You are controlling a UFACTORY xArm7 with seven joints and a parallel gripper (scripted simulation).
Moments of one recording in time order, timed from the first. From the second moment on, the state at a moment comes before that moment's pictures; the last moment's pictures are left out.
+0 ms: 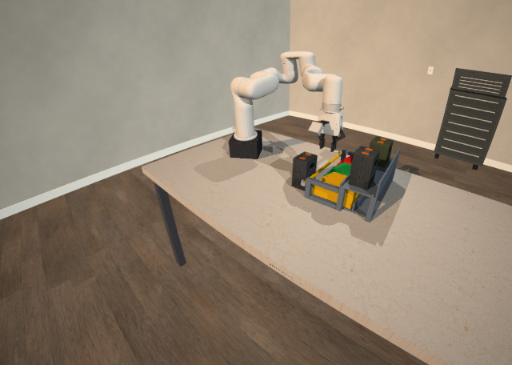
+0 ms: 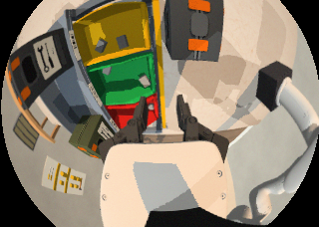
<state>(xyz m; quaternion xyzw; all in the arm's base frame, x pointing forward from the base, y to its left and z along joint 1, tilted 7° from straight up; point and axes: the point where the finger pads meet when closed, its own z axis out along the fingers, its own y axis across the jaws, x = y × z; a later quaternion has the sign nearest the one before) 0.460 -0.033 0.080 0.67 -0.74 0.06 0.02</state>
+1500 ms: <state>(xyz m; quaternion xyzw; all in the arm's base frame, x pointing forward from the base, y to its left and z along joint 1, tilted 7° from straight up) 0.462 -0.037 0.051 0.67 -0.74 0.06 0.02</state>
